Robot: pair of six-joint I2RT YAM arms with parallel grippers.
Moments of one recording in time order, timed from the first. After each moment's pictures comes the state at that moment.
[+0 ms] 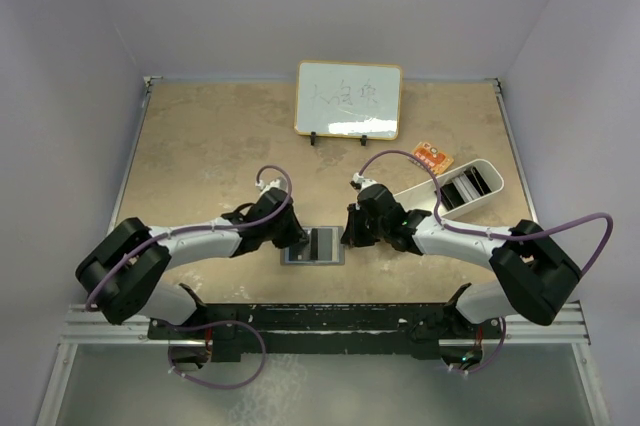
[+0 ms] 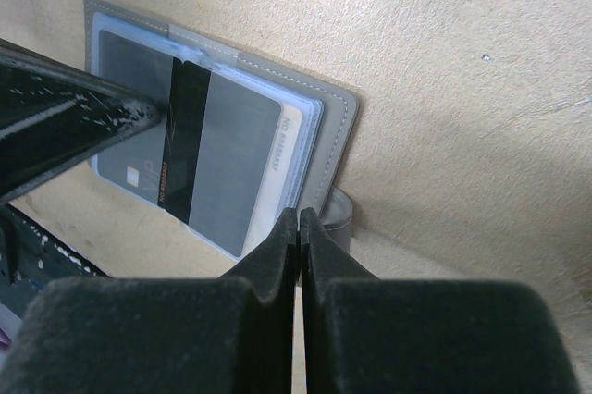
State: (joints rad) left arm -0.76 1.41 0.57 -0.04 -0.02 -1.02; right arm 0.79 1.40 0.61 -0.07 -0.07 0.64
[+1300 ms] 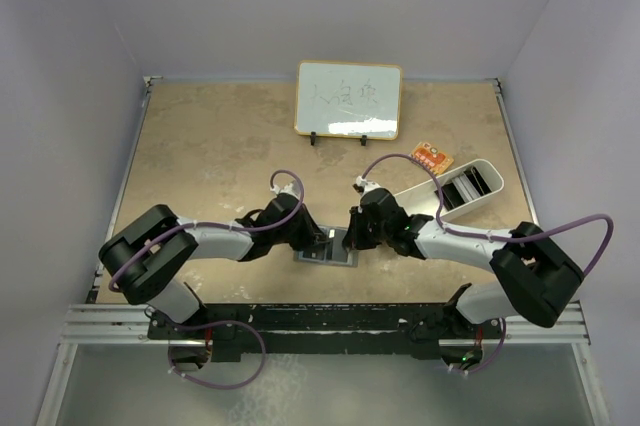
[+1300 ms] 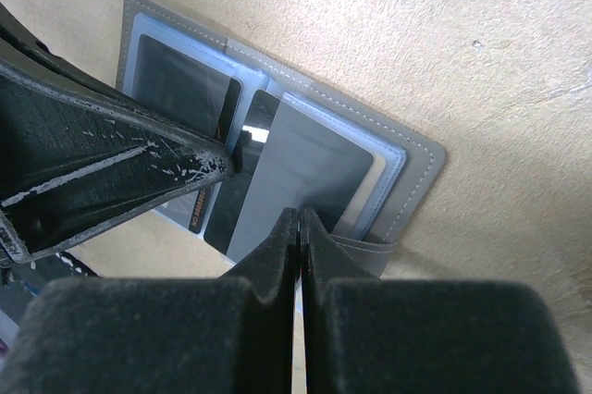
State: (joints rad) left arm -0.83 1.55 0.54 0.31 0.10 -1.15; right arm 0.79 1.38 0.56 -0.01 -0.07 0.65
